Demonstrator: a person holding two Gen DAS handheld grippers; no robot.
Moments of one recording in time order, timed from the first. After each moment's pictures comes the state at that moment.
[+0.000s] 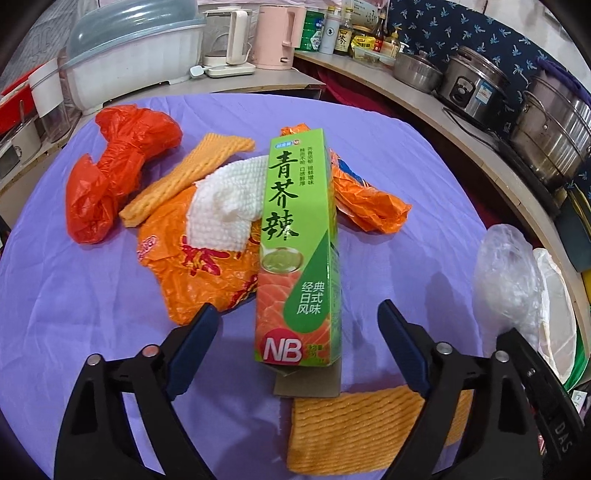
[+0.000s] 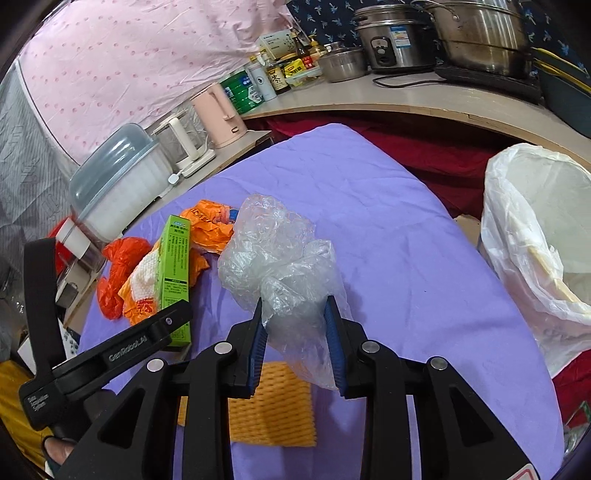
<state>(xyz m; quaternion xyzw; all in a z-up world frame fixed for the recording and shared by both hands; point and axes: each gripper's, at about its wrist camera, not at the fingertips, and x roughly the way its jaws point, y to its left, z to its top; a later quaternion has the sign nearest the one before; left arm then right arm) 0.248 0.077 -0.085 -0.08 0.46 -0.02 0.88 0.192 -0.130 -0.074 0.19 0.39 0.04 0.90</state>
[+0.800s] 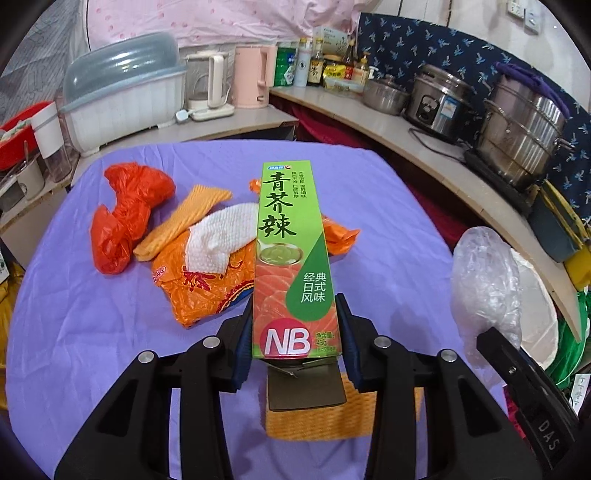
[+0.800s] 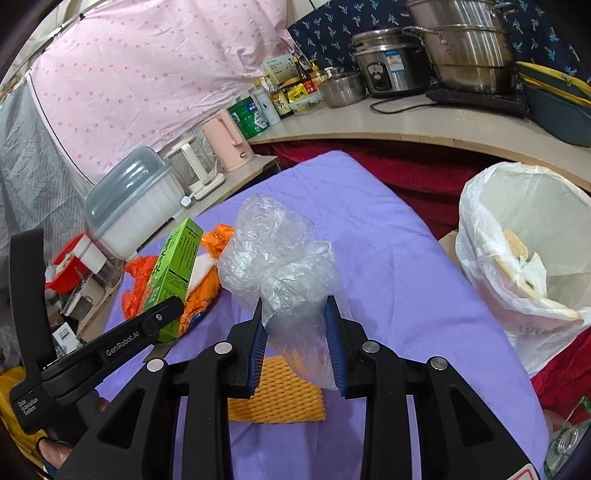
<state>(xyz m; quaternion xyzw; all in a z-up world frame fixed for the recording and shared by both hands) 0.205 0.057 -0.022 -0.06 0.40 -0.05 0.91 0.152 -0.140 -0.035 0.20 0.35 0.04 0.92</state>
